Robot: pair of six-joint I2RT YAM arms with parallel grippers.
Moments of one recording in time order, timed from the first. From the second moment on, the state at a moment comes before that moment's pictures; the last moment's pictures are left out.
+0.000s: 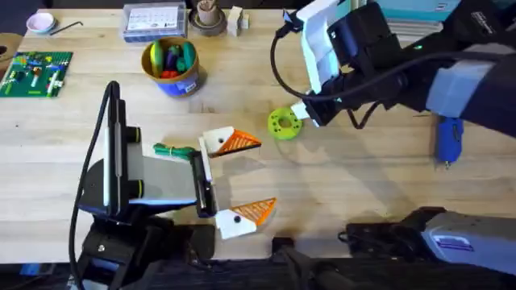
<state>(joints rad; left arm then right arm) -0.22 0.01 0.01 -0.11 1.12 0.11 0.49 1.43 0.95 -0.60 -0.16 -0.19</state>
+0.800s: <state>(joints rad) -0.22 0.01 0.01 -0.11 1.13 0.11 0.88 1.40 1.46 -0.92 -0.23 -0.11</state>
